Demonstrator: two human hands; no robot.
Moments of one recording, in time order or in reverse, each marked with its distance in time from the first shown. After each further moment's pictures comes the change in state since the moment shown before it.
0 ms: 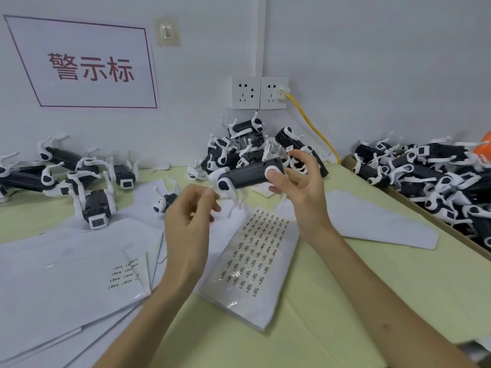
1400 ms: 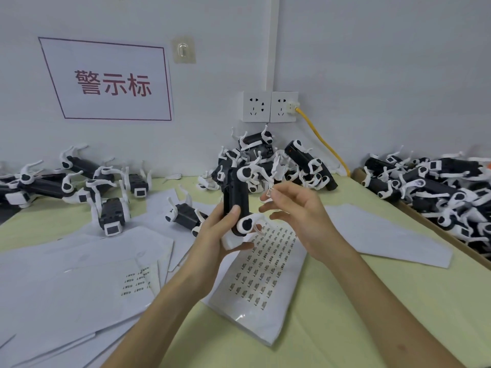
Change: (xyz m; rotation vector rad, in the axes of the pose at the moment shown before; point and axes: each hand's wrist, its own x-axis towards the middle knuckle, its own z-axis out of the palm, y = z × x) left_hand 0.004 -0.003 -0.002 -0.325 -0.411 -0.412; right_hand -0.001 -0.003 0.000 -0.064 -0.266 0.144
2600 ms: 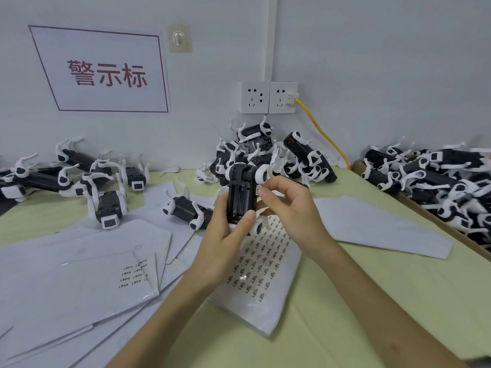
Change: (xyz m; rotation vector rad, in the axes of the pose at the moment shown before) left_hand -0.004 -0.014 0.013 0.468 0.108 0.267; right_hand -0.006 0.004 0.017 -0.168 0.047 -0.106
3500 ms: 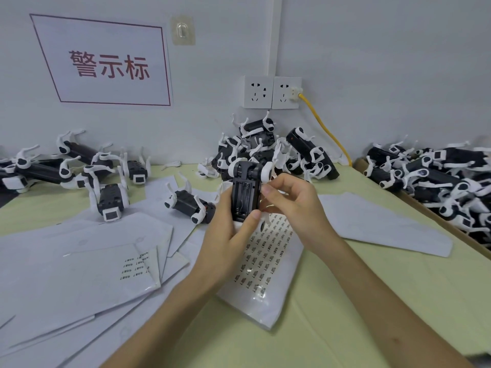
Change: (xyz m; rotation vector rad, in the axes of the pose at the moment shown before) left_hand -0.003 -0.009 0.002 0.092 0.020 0.104; right_hand 0.000 0.000 -0.002 0.035 0.006 0.068
